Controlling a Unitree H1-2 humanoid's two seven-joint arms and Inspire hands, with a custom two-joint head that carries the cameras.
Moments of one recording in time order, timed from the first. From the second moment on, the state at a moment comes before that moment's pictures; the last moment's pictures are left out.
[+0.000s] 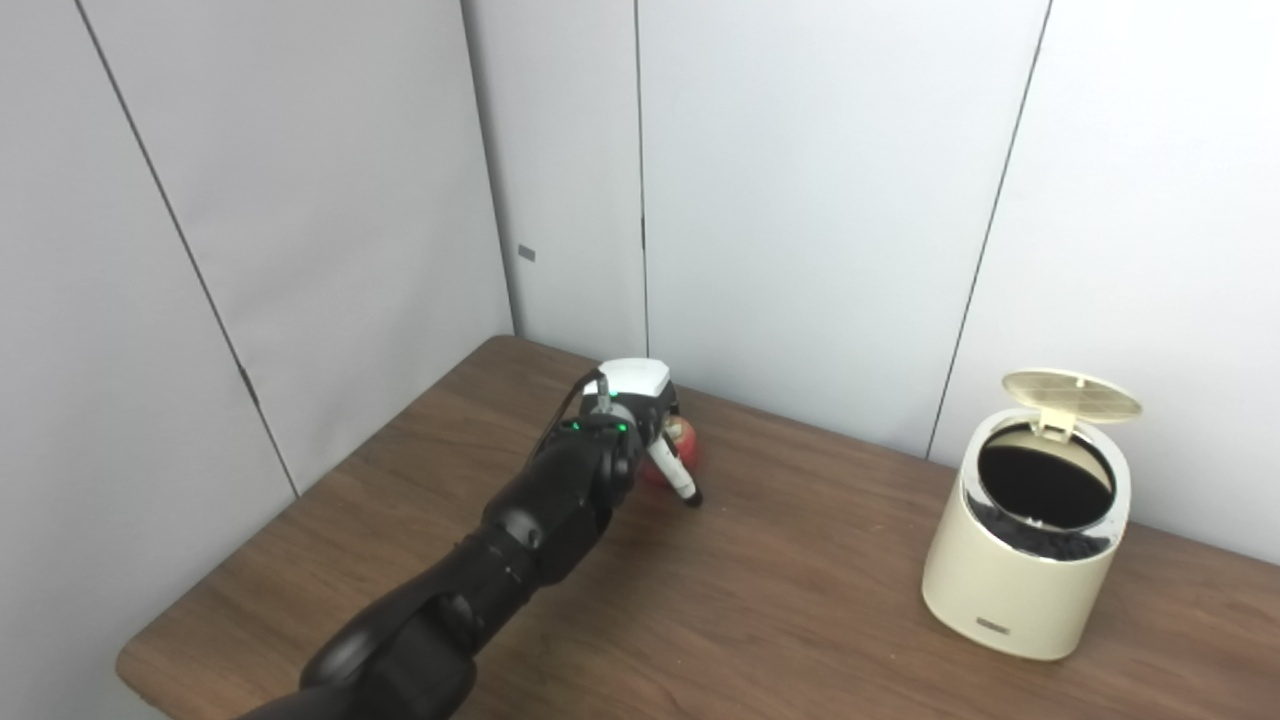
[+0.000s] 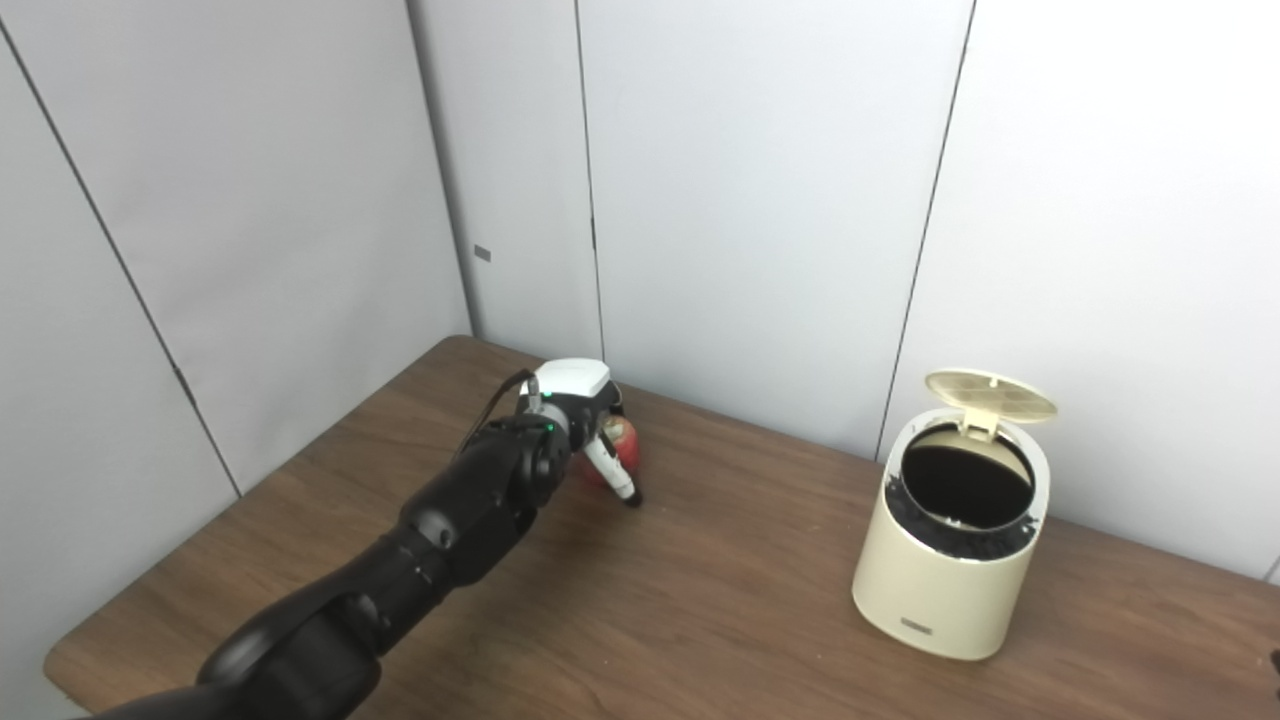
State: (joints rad) left arm -0.67 0.48 -0.26 0.48 0.85 0.42 -0.24; right arm -0.09 -0.24 -0.03 0.05 -0.46 -0.41 -0.29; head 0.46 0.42
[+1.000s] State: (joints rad) left arm -0.53 0.47 -0.21 0.26 0.71 0.31 -0.08; right arm -0.06 -0.16 -0.03 -0.02 -0.46 -0.33 -0.25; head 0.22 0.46
